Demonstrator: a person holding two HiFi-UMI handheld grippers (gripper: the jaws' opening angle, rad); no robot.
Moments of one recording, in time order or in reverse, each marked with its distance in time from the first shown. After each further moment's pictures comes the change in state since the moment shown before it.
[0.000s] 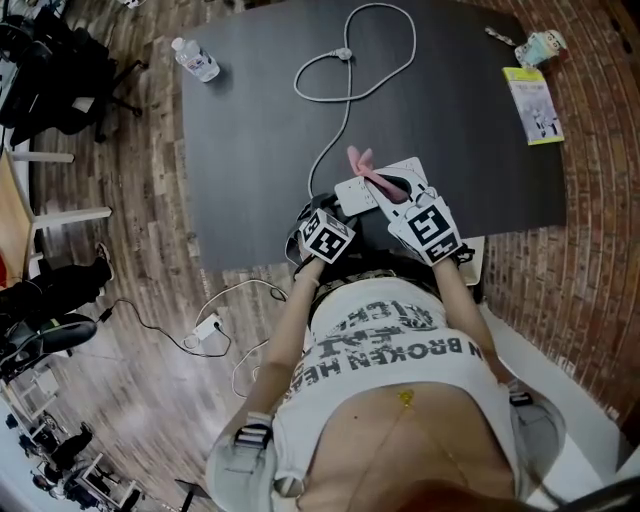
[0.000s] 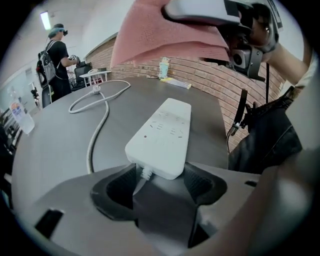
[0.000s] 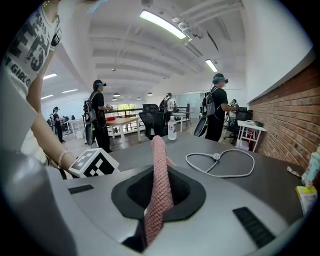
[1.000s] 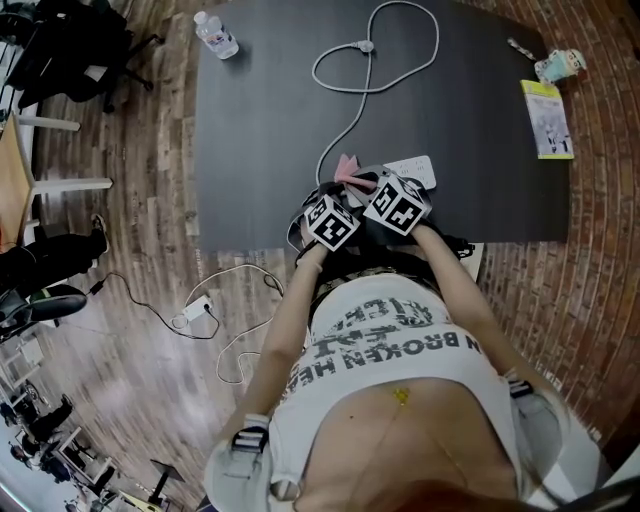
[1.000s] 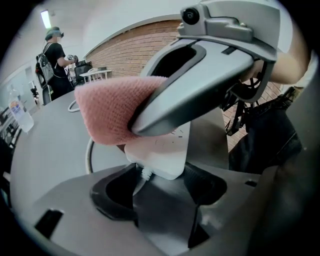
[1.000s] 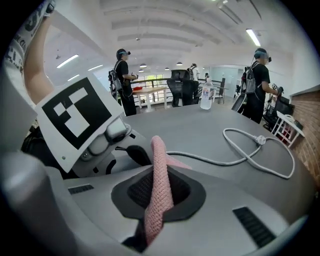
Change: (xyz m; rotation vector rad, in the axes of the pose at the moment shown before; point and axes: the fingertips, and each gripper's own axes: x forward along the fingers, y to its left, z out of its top) left arm 0.003 0.001 0.001 -0.001 0.002 -0.003; right arm 0.084 0.049 -0.091 -0.209 0.344 0.306
